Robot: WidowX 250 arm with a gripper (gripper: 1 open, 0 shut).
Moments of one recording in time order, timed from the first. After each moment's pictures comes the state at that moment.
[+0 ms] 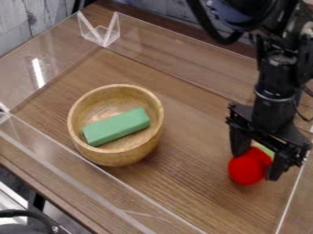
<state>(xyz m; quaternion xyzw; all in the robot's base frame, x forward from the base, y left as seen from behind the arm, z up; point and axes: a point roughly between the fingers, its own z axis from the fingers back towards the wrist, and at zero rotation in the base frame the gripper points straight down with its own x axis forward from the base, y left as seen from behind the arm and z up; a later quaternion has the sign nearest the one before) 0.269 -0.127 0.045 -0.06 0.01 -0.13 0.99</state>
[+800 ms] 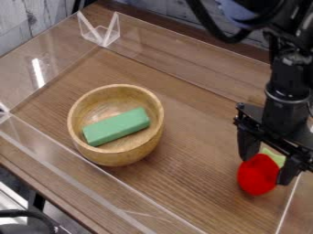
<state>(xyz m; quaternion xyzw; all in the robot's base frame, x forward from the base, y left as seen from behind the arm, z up) 0.262 -0.133 0.060 -0.06 0.00 -0.13 0.99</state>
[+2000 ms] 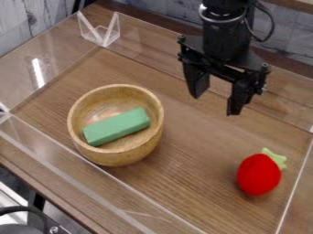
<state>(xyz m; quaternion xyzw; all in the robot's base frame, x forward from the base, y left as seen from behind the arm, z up) 0.267 -0.063 0.122 -0.04 -0.07 -0.06 0.99</state>
